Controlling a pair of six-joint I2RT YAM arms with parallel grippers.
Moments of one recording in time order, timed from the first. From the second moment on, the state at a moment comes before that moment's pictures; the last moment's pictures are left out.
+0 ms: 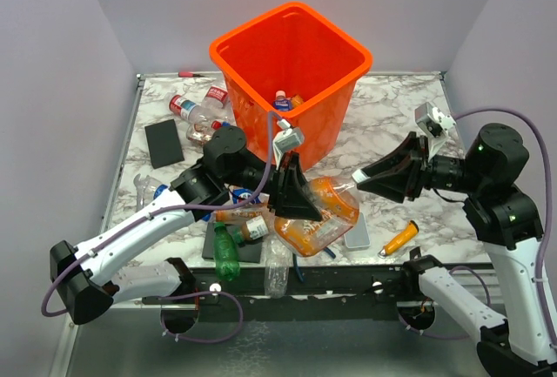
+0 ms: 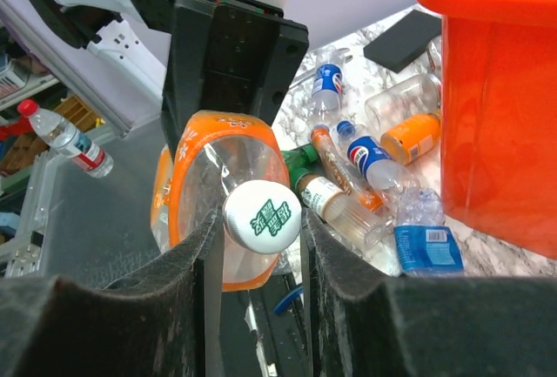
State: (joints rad) left arm -0.87 1.11 1.05 0.02 0.97 -0.61; right arm 0.26 0.79 1.26 -0.63 -1.04 0.16
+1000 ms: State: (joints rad) left arm -0.89 1.10 0.96 0.79 0.30 -0.80; right arm 0.27 0.64 0.83 0.32 -0.79 0.87
